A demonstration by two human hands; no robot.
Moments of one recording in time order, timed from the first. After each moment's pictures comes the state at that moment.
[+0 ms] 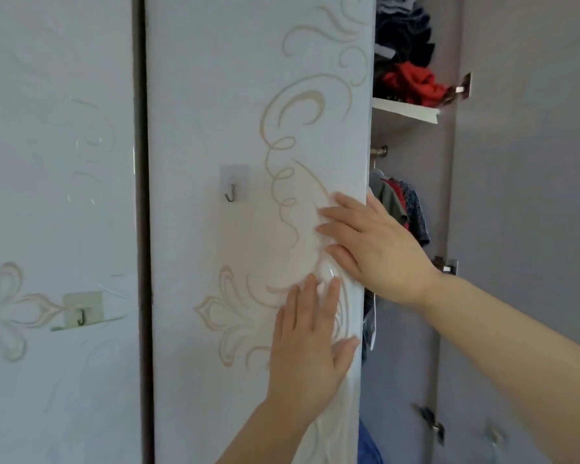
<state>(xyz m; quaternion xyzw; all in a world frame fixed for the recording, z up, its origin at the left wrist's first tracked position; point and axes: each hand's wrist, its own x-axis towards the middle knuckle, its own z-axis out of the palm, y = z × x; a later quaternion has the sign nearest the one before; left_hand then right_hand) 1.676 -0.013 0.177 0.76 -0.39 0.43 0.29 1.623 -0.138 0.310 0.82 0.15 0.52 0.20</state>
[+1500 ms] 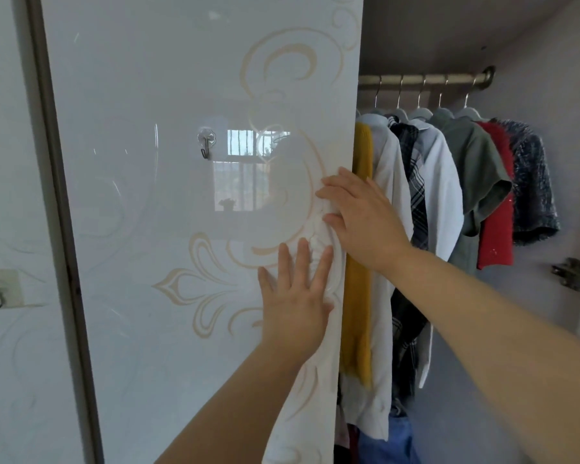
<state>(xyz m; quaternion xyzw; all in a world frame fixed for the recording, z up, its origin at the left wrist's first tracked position) 1.856 -0.176 0.183 0.92 -0.18 0.35 0.06 1.853 -0.301 0.289 0.85 0.22 0.47 -0.03</state>
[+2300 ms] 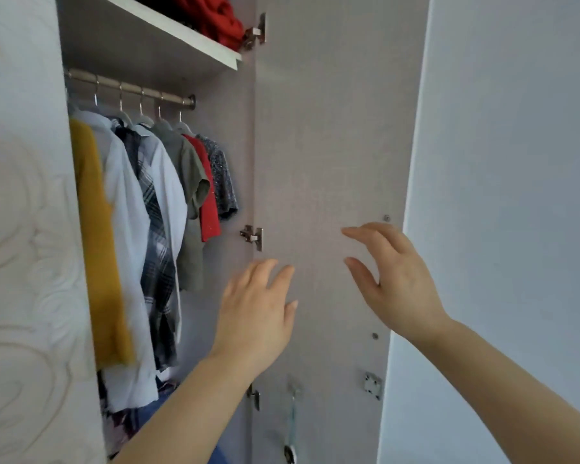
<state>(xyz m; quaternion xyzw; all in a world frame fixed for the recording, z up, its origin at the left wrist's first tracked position) 1.616 -0.270 0.200 0.71 -0.56 0.33 0.26 1.453 -0.374 0.235 0.83 -0.17 0.53 0.08</state>
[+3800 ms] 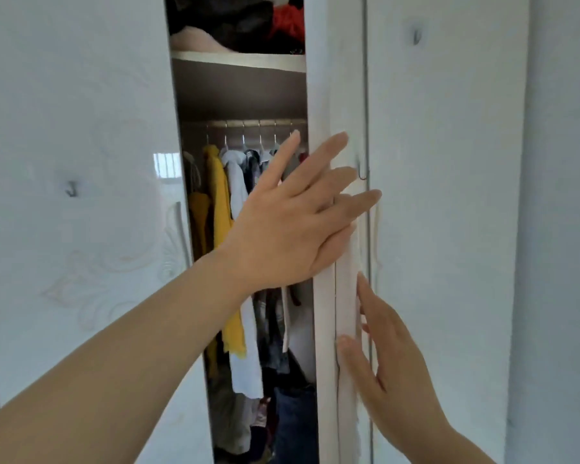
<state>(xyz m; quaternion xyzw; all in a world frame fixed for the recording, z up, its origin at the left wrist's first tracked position) 1.594 -0.343 0.324 0.56 -0.48 0.67 -0.07 1.516 -0.474 0.175 0.82 0.14 0.49 -0.27</state>
